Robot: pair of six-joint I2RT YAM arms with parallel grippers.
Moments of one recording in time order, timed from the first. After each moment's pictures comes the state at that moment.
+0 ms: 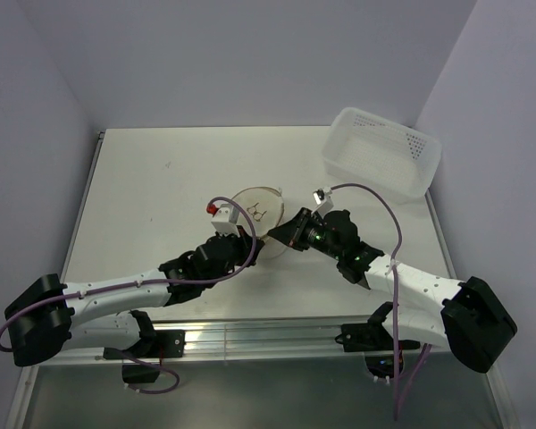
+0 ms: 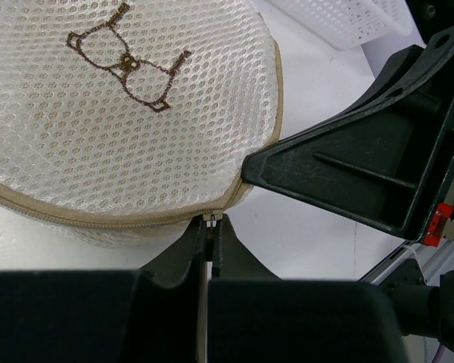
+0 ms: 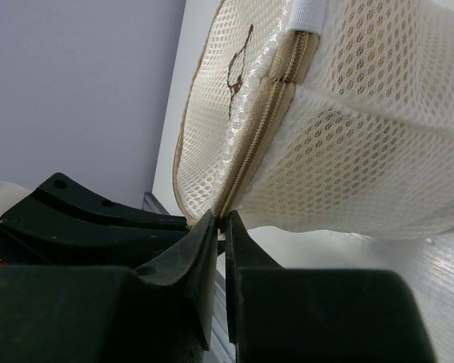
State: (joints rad) left arm -1.07 1.15 0.55 0.27 -0.41 -0.75; right arm 0.67 1.11 0.45 0.38 -0.18 1.01
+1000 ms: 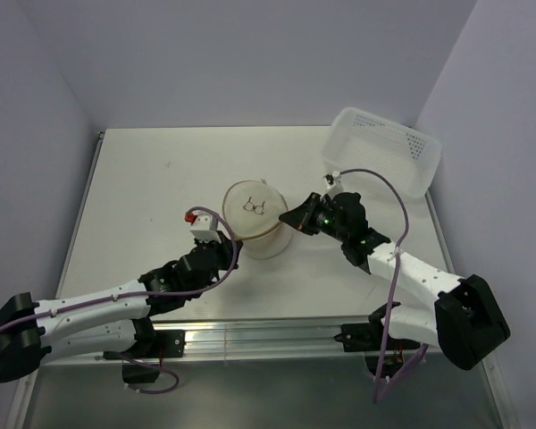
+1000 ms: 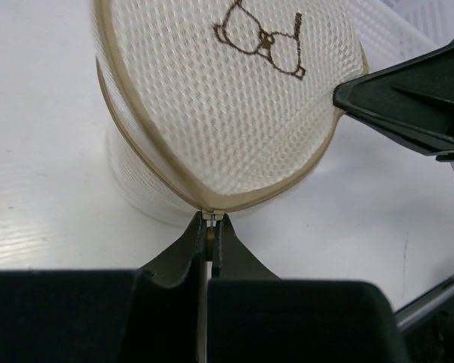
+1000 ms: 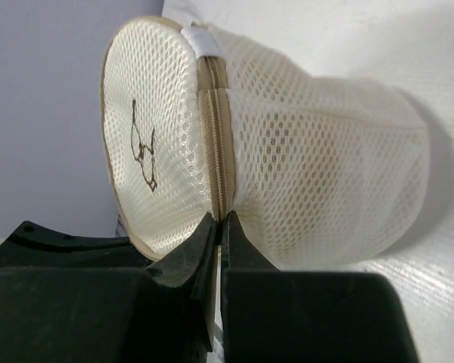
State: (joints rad) left arm -1.09 0.99 0.47 0.18 -0.57 -0.71; right arm 0.51 1.13 0.51 0.31 -0.26 0.91
